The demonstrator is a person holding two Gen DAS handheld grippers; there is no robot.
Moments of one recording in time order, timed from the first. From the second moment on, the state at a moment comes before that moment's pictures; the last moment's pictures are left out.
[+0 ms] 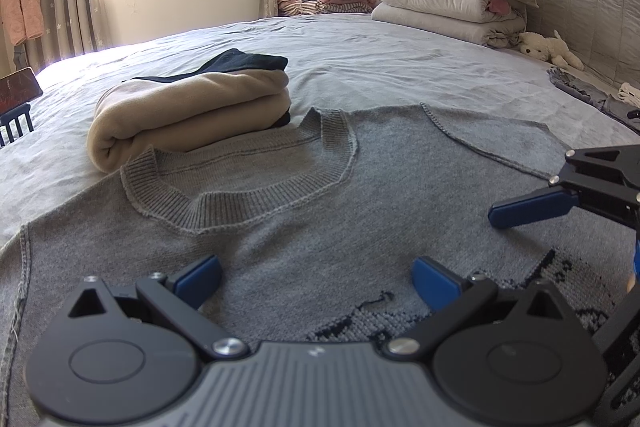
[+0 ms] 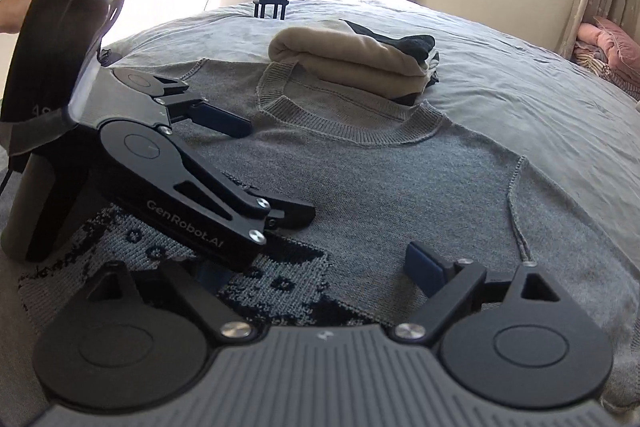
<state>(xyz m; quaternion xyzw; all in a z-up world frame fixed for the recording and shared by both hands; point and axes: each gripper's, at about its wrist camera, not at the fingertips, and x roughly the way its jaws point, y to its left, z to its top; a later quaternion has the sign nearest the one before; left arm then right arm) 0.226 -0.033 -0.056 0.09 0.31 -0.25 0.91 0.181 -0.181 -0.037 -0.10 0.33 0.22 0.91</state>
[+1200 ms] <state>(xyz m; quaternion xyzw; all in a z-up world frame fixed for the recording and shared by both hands) 0.225 -0.035 -0.056 0.09 0.31 -0.25 0.91 0.074 -0.235 -0.006 -0.07 0.38 0.14 0.91</state>
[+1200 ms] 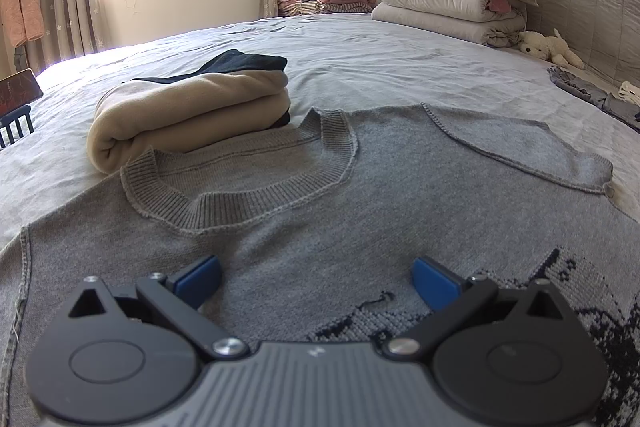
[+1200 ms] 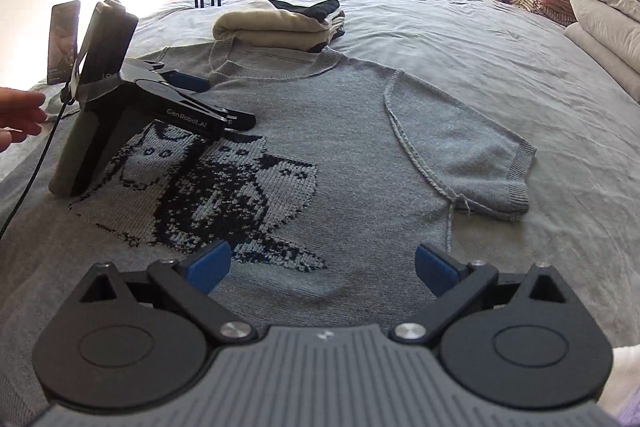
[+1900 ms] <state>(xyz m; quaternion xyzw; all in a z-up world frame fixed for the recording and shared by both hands) 0.219 -0.034 -0.052 0.08 0.31 -0.24 0.92 0.080 -0.190 -0.038 -0.06 0.36 0.18 0.91</state>
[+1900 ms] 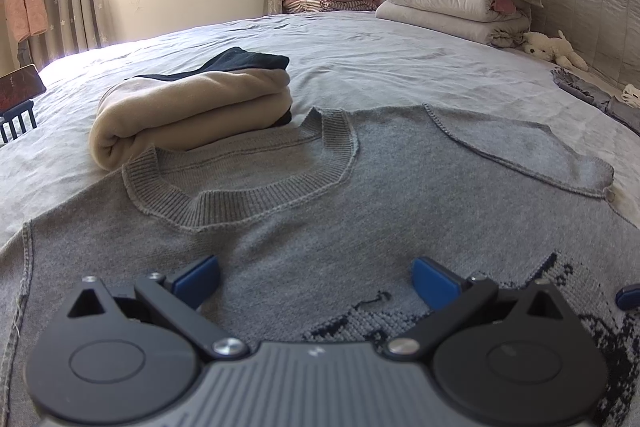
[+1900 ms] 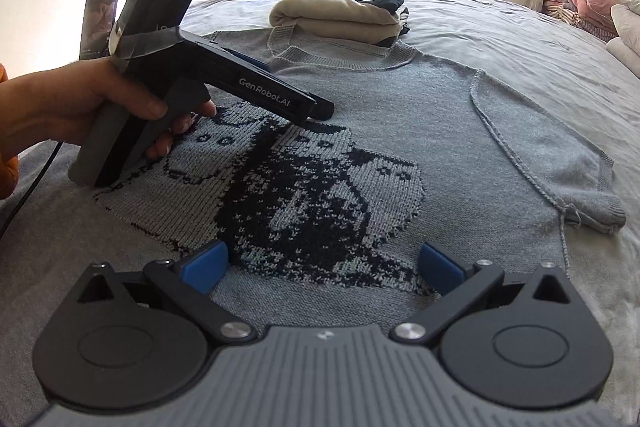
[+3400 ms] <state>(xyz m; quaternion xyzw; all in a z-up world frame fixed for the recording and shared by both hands) -0.045 0.051 -0.044 0.07 0.32 -0.22 0.92 -0.013 -0.255 -0.040 -0.08 0.35 0.18 0.92</state>
